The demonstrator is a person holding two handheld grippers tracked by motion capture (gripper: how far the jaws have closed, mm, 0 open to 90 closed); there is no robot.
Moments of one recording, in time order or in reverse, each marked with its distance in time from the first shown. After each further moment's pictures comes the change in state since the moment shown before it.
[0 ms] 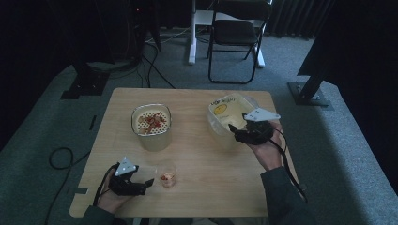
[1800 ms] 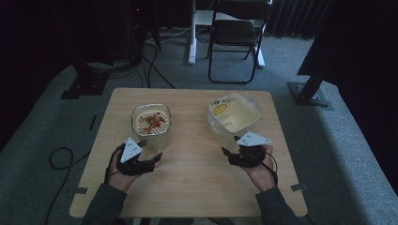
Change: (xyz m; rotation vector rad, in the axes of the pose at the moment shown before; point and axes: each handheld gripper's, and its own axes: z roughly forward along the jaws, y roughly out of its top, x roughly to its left) left arm 0.008 0.069 -0.006 -0.254 0.137 0.129; right arm 0.043 -0.061 0.010 0.044 0.094 -0.003
